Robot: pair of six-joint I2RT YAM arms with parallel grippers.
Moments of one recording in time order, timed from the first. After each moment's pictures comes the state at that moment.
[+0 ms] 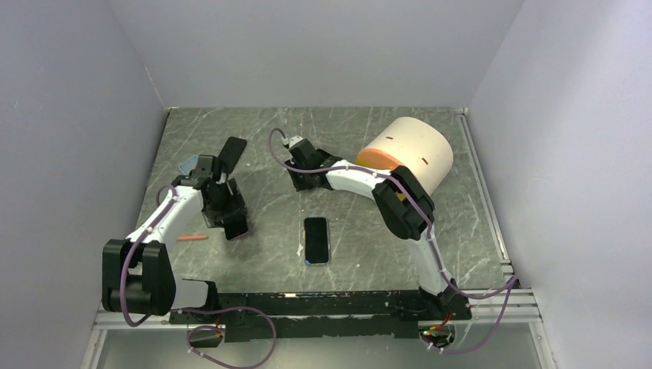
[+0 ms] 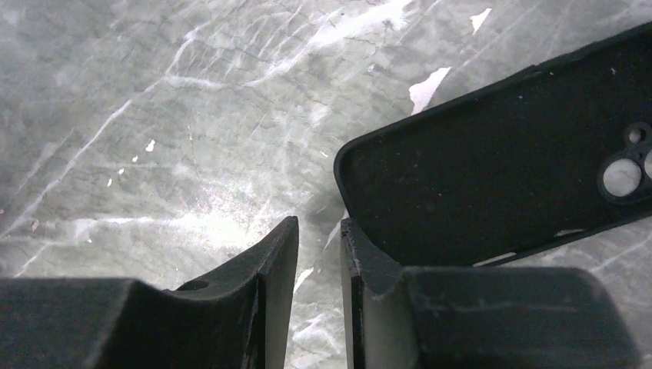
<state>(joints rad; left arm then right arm) -0.11 1.32 0.85 -0.74 0.02 -0.54 0.78 2.19 1.60 -0.23 0.06 0.22</state>
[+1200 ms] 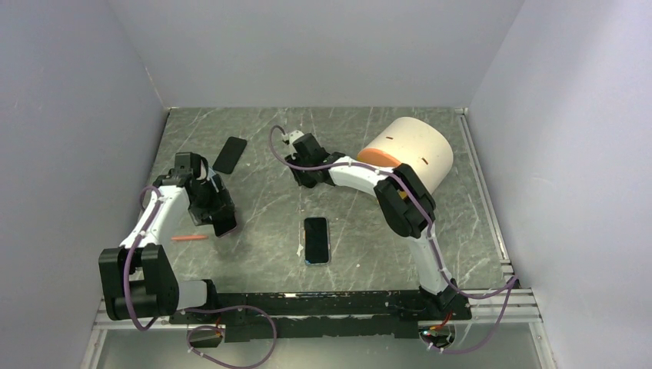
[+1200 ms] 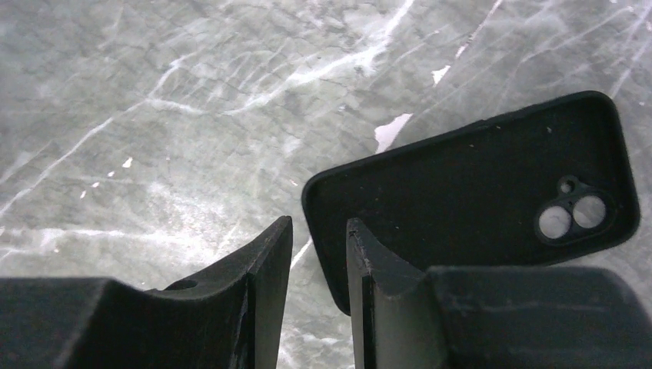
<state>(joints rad) 0.07 1.29 0.89 -0.78 0.10 -0.44 0.75 2.20 1.62 -0.19 0.03 0.10</state>
